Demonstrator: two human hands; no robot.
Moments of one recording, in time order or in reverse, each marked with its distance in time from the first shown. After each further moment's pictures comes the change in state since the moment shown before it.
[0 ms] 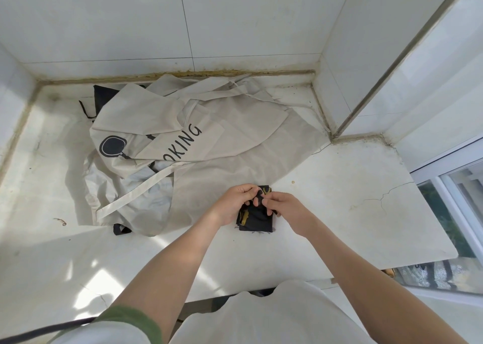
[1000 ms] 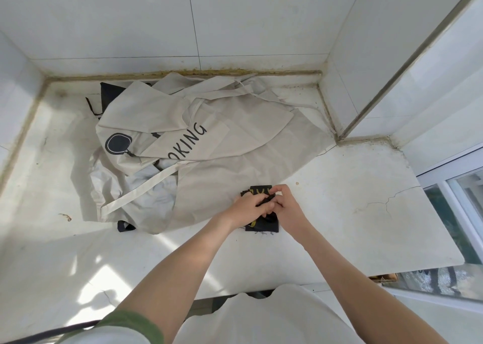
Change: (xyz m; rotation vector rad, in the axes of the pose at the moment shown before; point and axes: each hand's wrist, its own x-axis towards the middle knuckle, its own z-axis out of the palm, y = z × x) left_hand 0.002 -0.009 0.010 0.711 -0.057 0.065; right_hand -0.001 0.012 0.017 -0.096 0.191 -0.149
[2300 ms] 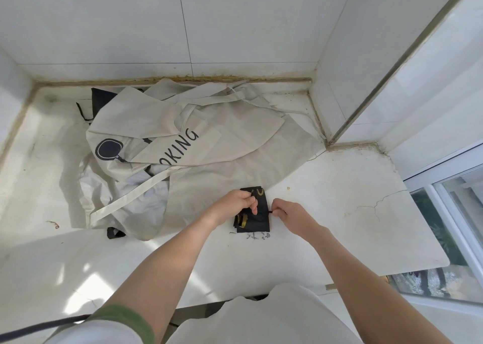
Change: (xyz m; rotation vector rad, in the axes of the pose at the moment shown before) left_hand 0.002 0.008 -0.022 -0.402 -0.006 -0.095; right_hand 0.011 0.010 -0.044 -0.585 -0.157 0.003
